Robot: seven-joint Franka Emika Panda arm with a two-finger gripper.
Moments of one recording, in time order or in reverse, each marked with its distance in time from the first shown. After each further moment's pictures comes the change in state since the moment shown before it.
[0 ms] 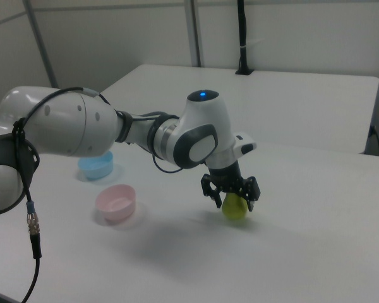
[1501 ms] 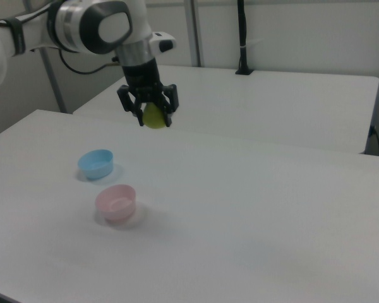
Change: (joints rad) arm 0.214 -0.386 0.012 0.112 0.022 -0.545 0.097
